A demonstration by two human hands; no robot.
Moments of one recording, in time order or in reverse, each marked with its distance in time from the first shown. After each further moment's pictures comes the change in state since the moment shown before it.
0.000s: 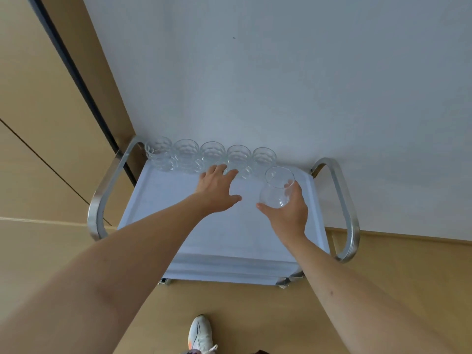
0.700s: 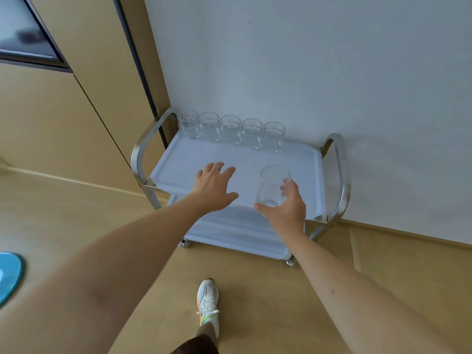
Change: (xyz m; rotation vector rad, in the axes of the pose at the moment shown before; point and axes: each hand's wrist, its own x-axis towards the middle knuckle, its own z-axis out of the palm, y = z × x) left_hand -0.189 0.073 0.030 0.076 0.054 -0.179; right_hand -0.143 0.036 -0.081 0.122 -0.208 -0.059
